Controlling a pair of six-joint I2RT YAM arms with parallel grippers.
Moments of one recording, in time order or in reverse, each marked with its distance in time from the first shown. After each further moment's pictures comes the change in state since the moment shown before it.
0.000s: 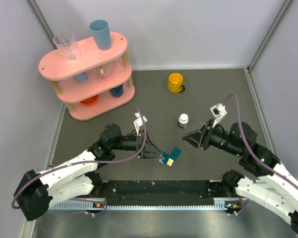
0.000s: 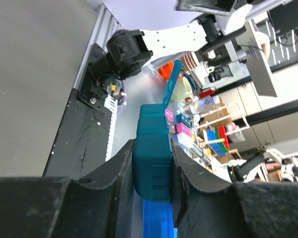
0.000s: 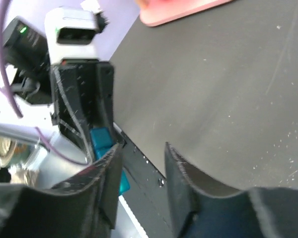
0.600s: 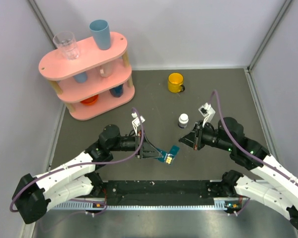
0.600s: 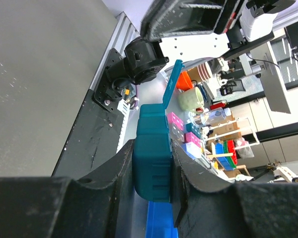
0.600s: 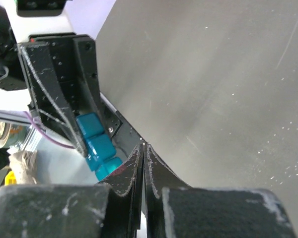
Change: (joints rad) left arm 0.000 -0.070 0.000 -0.127 -0.110 0.027; right arm 0.000 0.134 0.005 -0.020 -0.021 0.003
